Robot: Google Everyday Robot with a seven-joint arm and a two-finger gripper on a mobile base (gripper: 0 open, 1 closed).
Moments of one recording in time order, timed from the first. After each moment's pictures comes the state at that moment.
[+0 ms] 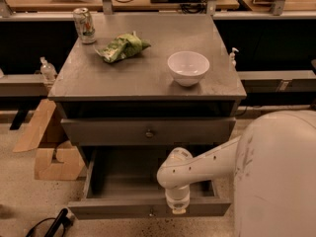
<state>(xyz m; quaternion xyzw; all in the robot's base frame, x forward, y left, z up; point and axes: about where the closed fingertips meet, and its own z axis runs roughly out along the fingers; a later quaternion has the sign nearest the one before) 0.430 -0.085 0.393 0.71 -0.70 -0.02 0.08</state>
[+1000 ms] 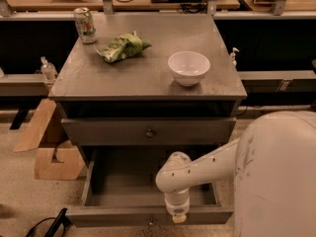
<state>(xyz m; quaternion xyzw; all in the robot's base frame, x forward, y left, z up) 0.411 -0.083 0.391 0.73 -0.68 -0.04 0.09</state>
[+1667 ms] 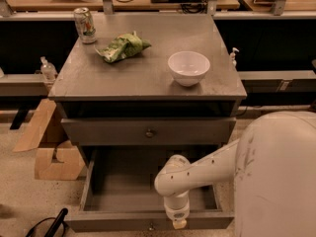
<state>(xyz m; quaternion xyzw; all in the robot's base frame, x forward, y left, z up) 0.393 -0.082 0.390 0.74 -0.66 -0.05 0.11</state>
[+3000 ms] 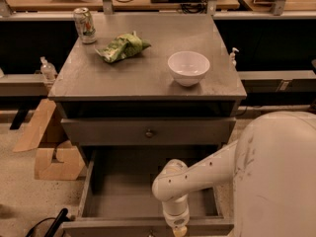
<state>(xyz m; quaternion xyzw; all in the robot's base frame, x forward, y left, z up) 0.361 -0.080 0.388 0.77 -0.62 -0.08 0.14</state>
